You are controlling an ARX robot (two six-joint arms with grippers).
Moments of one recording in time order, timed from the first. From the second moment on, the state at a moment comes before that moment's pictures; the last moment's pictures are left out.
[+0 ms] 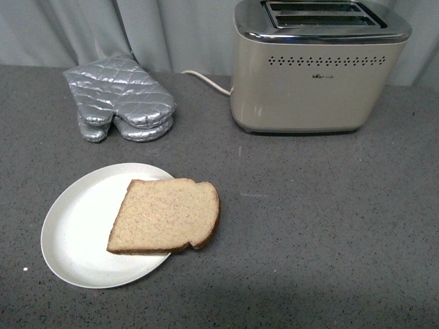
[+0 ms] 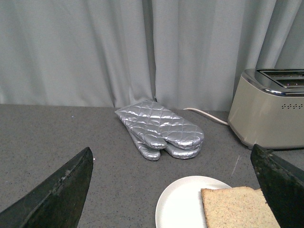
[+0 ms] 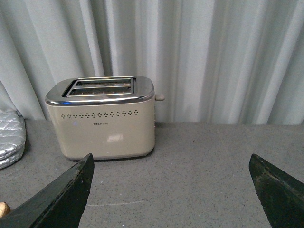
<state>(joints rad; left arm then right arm) 0.00 0.00 0.02 0.00 0.00 0.00 0.00 0.00 0.00 0.00 0.00 0.00</state>
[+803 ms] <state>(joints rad) 0.12 1.54 0.47 0.29 0.15 -0.20 0.00 0.00 0.00 0.00 0.00 0.00</state>
